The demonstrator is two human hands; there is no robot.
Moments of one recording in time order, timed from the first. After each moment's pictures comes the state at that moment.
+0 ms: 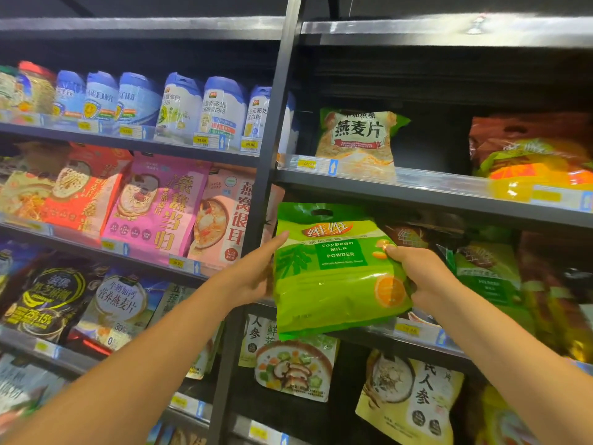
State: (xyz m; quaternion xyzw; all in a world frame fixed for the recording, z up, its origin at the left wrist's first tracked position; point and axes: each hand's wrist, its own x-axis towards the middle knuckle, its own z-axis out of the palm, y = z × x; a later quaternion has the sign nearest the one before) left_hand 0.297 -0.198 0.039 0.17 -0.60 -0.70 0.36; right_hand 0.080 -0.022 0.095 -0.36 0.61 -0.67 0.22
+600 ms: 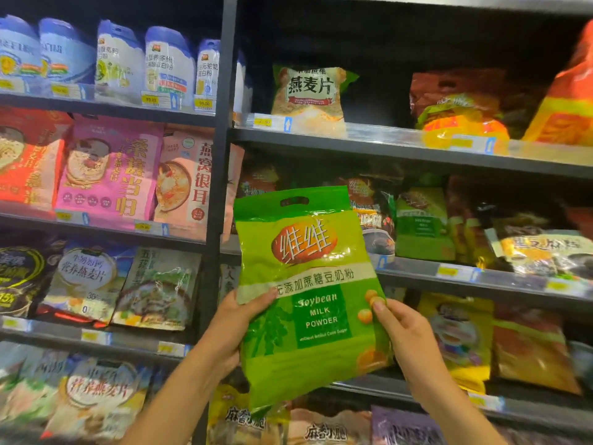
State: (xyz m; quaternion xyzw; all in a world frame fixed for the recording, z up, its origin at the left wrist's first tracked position) left_hand 0.320 -0.066 -0.098 0.15 -0.51 -0.75 0.39; right_hand 0.134 0.129 -0.078 -0.39 0.58 -0.70 0.14
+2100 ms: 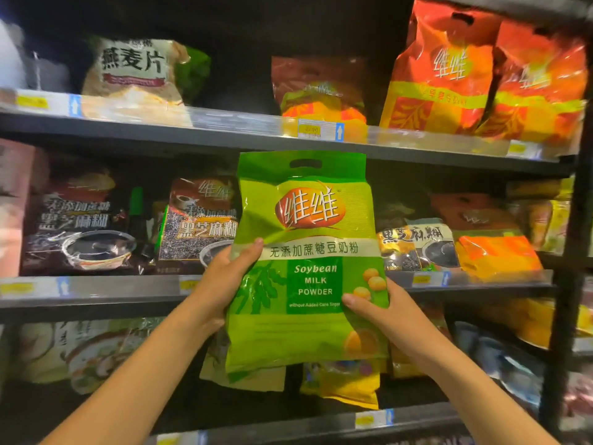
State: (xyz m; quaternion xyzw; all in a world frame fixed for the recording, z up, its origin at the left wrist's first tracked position) left_hand 0.042 0.023 0.009 0.10 -0.65 -0.68 0.34; right_hand -0.115 0.251 -0.027 -0.41 0.66 -0.62 0.09
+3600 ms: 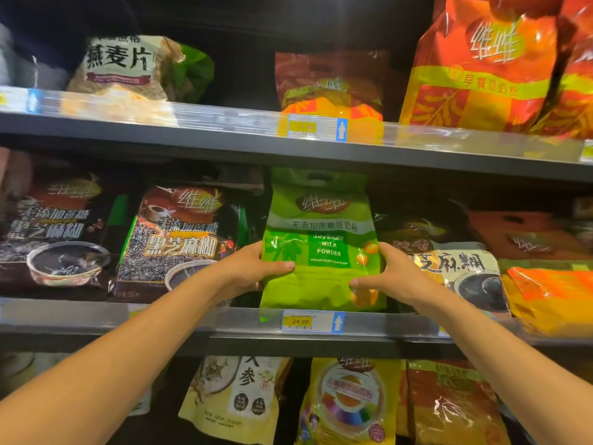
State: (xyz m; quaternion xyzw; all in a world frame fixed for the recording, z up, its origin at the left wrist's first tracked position) left_hand -0.102 -0.040 0.045 0.13 -0.78 -0.57 0.22; right_hand -0.296 0.178 0.045 -0.47 0.76 -0.44 -0.01
